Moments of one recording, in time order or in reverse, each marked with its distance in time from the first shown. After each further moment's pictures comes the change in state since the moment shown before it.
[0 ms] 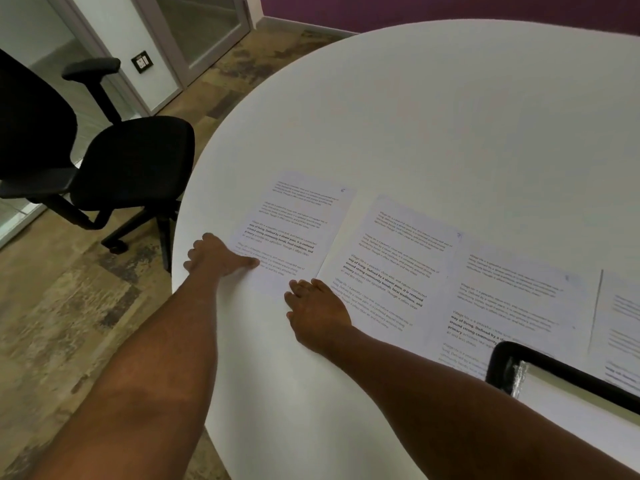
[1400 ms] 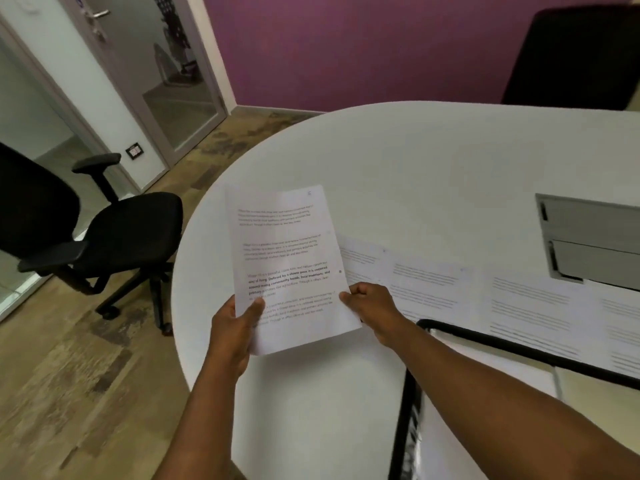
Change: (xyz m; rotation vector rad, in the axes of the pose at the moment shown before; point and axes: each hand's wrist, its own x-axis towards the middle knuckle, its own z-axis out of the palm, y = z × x) left_hand -0.256 0.002 -0.022 -1.222 -0.249 0.276; right_hand -0.169 0.066 -0.108 1.392 0.352 0.721
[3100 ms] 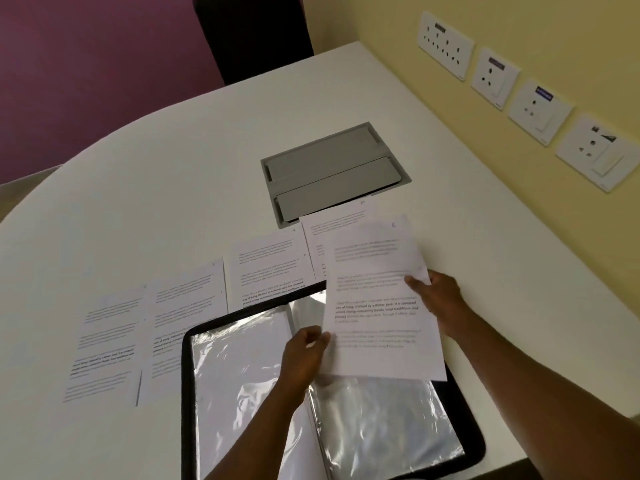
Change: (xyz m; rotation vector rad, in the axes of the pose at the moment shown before) left_hand -0.264 -0.183 0.414 0.784 -0.705 -0.108; right_hand -0.246 0.223 -0.490 0.422 0.727 0.165
